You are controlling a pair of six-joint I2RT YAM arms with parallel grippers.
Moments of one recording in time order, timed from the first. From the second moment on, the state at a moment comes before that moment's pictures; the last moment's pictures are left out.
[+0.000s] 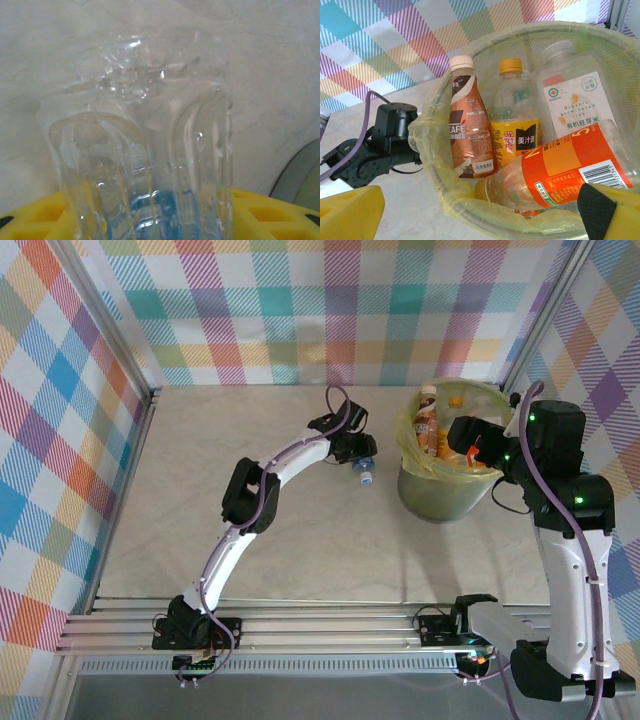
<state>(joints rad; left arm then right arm) -0.64 2.51 2.20 -0.64 0.12 -0.74 0.08 1.02 1.59 -1.12 -0.07 0.36</state>
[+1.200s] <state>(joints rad) -0.61 1.39 1.30 -0.10 0.50 -0.11 0.31 1.11 1.47 -0.79 -0.61 0.53</state>
